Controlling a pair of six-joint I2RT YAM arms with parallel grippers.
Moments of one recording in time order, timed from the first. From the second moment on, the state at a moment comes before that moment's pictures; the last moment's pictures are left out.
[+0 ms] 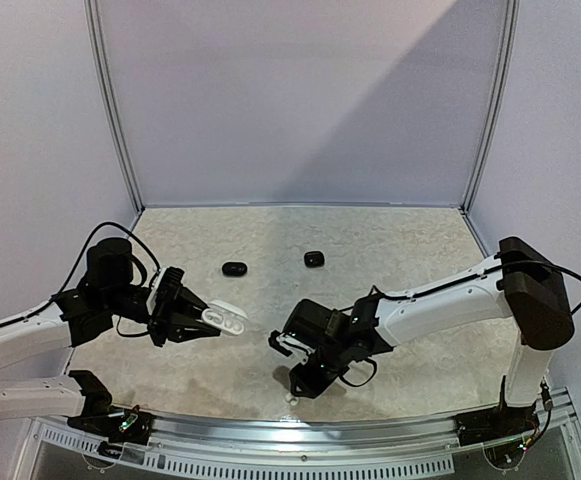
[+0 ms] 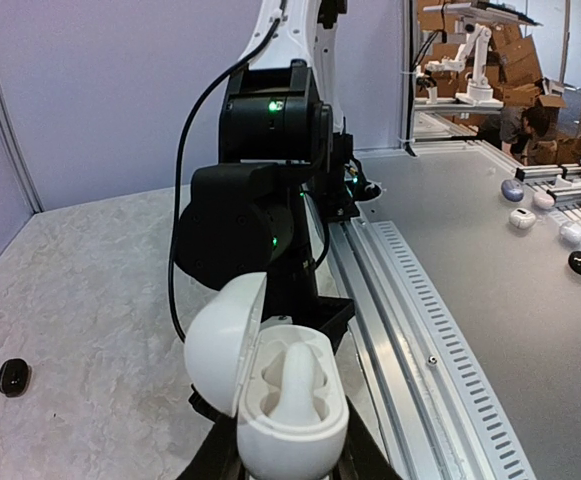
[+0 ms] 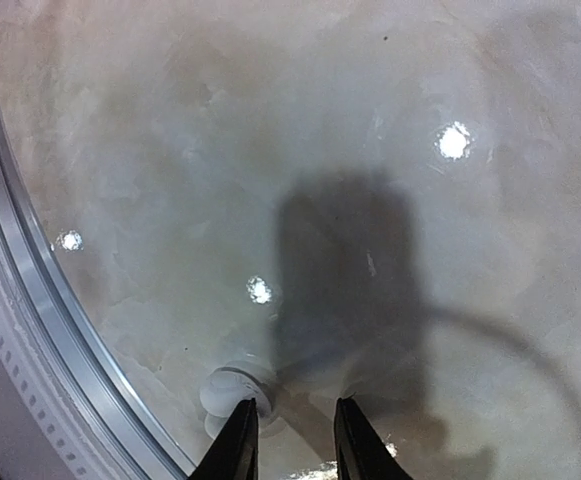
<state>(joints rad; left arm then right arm) -0.60 0.90 0.47 0.10 1.06 0.37 1.24 1.91 1.17 -0.42 -0.18 0.45</state>
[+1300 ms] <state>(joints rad) -0.60 0.89 0.47 0.09 1.06 0.36 1.26 1.84 1.19 -0.44 -0.19 0.43</state>
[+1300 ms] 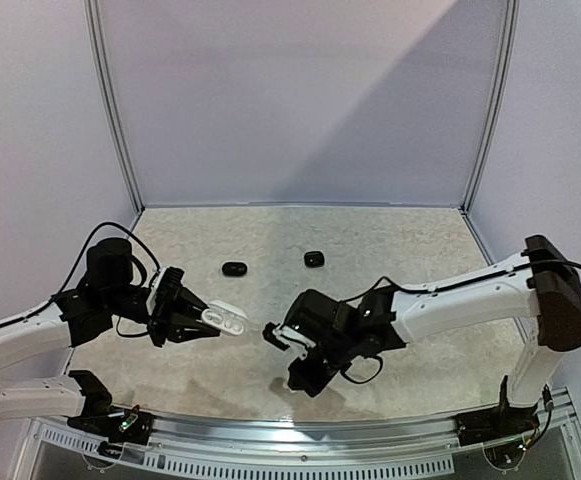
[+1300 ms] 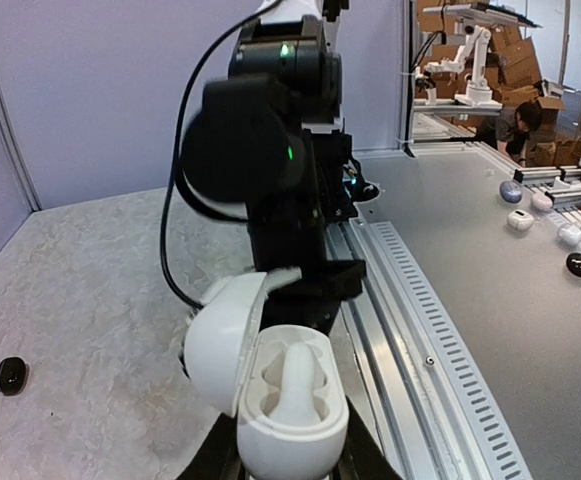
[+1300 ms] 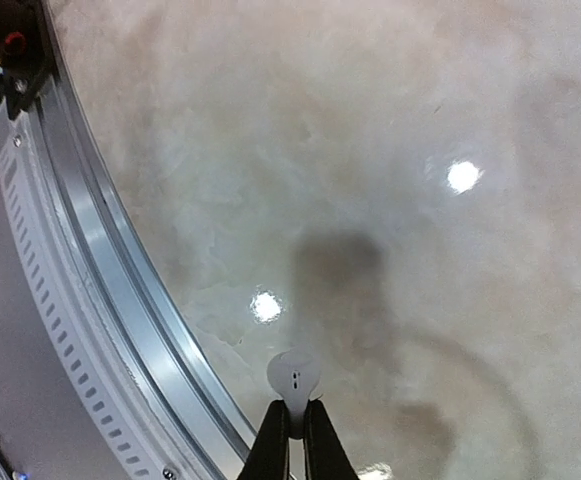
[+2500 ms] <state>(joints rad) -0.60 0.94 0.51 0.21 1.11 0.30 1.35 1.64 1.63 -0.52 0.05 -0.17</state>
